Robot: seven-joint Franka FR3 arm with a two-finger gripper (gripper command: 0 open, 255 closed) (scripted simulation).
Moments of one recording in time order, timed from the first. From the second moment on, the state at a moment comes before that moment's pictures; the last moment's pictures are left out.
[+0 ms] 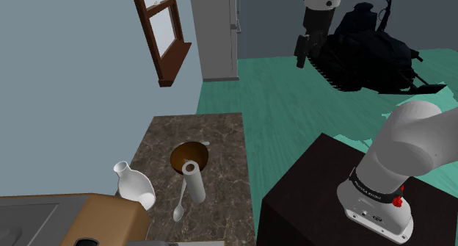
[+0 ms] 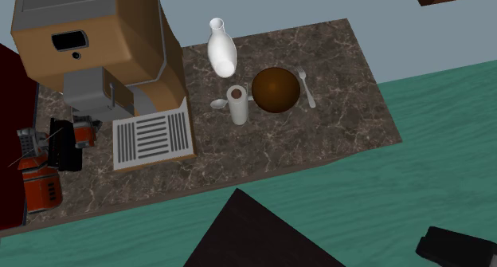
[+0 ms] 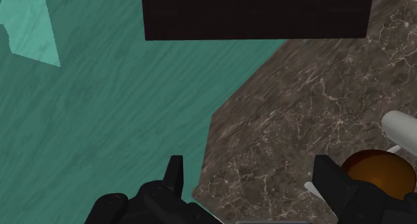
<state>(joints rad) 0.02 -0.78 -0.05 -2.37 -0.11 1.64 -0.01</state>
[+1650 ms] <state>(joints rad) 0.11 -0.41 0.28 -2.65 0.22 2.30 0.59</state>
